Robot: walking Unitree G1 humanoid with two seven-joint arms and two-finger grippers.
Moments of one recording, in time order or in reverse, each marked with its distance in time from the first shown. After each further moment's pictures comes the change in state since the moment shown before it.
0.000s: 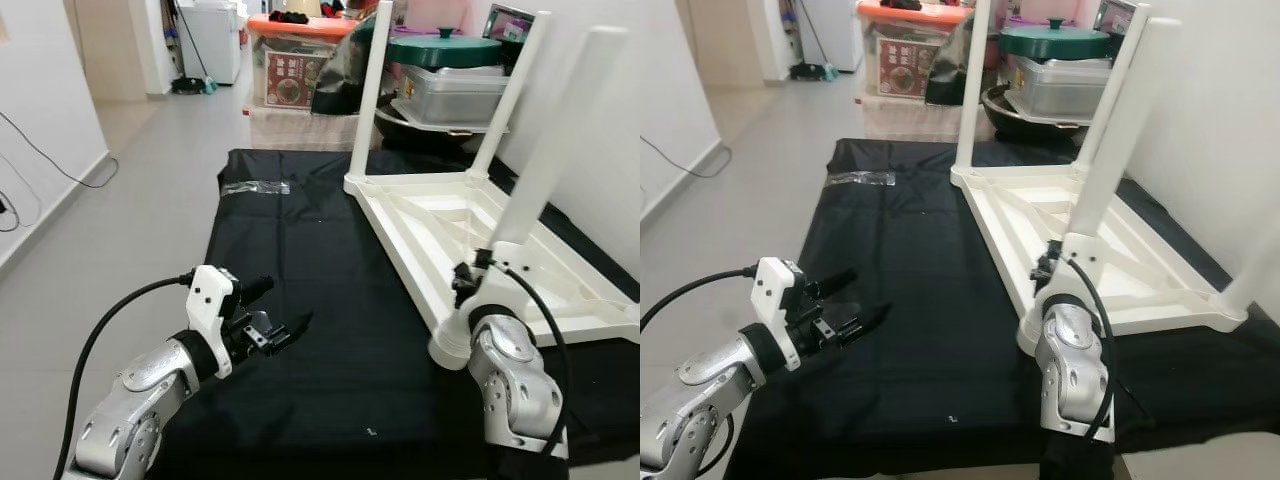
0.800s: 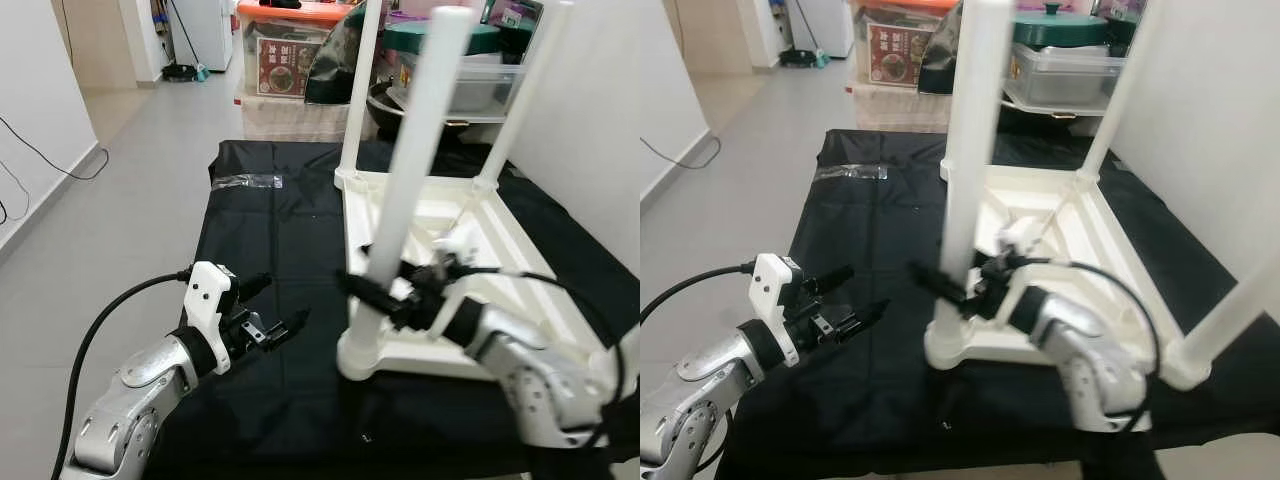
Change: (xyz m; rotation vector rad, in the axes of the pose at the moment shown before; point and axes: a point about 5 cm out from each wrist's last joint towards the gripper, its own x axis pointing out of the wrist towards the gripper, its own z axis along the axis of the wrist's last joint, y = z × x) left arm 0.000 0.003 0.002 0.006 -0.007 0.008; right arm -0.038 0.053 0.024 -0.020 -0.100 1.203
